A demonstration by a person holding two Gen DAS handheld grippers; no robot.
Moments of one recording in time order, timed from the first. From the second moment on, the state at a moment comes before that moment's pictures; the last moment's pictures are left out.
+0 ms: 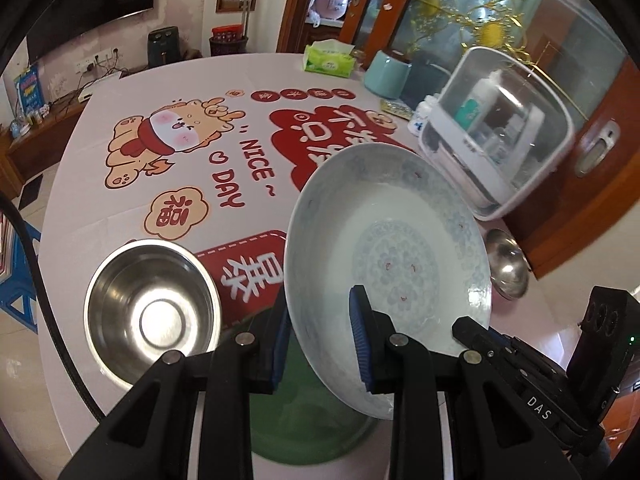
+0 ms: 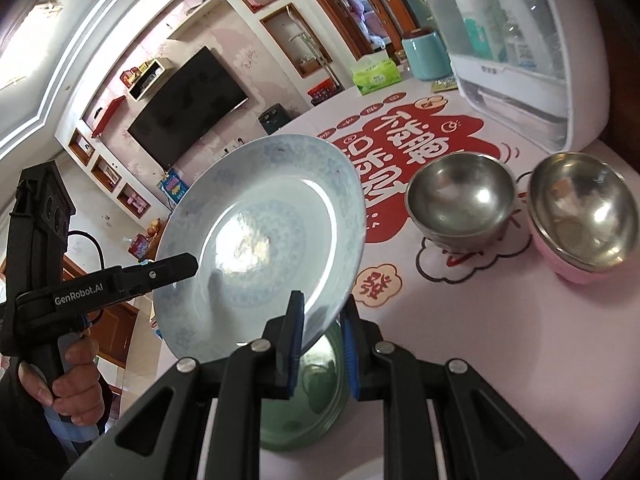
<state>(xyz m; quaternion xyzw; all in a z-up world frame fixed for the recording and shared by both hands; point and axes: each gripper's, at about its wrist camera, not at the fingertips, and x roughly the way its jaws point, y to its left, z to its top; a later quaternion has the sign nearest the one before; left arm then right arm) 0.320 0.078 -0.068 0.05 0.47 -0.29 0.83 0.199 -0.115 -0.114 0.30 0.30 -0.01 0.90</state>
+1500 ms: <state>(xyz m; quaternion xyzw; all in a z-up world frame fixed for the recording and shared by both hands) 0.102 0.070 -0.164 0.09 0.55 -0.38 0.73 -0.040 -0.072 -0.163 0.28 0.36 -0.16 0.87</state>
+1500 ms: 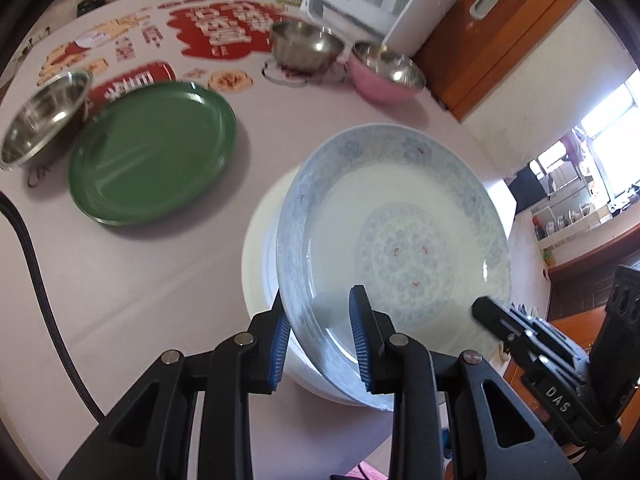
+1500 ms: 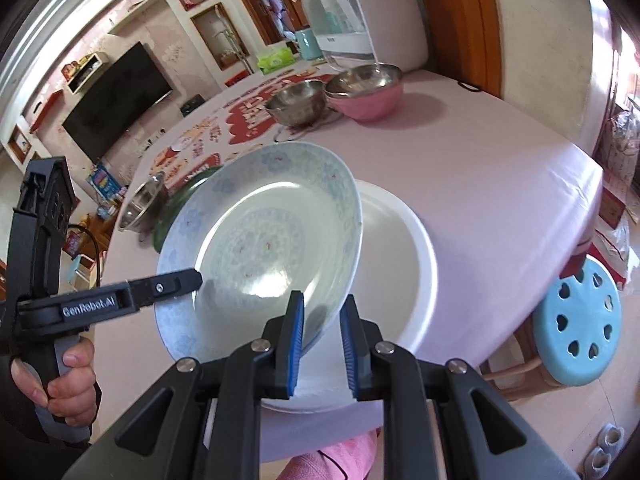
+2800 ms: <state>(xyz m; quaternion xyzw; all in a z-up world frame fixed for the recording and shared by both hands) 0.097 0.089 -0.132 0.11 0.54 -0.35 0.76 -0.042 -0.077 -0.168 0.28 0.39 -0.23 0.84</state>
